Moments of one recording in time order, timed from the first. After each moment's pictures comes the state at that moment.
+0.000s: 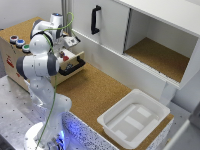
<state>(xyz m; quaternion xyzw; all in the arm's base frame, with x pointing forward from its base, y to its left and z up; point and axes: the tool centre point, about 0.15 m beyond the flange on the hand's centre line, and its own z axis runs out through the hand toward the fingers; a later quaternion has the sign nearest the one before) 0.270 0.293 0.352 -0.65 -0.76 0.04 0.05</state>
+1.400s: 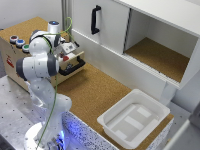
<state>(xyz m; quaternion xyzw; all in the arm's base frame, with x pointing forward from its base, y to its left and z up) 0.289 0.304 0.319 -0.69 -0.72 -0.02 0.01</state>
